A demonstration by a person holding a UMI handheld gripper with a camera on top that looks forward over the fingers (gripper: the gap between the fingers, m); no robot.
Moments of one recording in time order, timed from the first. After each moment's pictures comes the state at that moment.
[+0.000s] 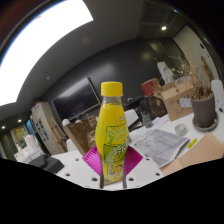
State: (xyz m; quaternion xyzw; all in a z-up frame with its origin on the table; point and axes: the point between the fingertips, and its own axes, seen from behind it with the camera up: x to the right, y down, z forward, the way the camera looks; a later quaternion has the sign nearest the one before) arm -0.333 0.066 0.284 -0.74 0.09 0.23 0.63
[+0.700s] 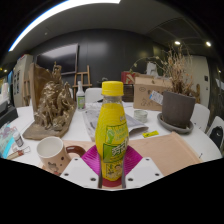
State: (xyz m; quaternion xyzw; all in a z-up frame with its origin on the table) arm -0.190 0.061 0.068 -0.82 0.03 -0.03 0.57
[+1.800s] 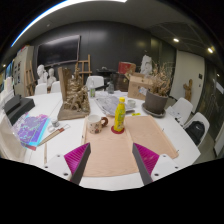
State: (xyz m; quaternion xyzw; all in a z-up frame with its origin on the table) arm -0.289 -0.274 0.216 -0.87 0.04 -0.06 0.48
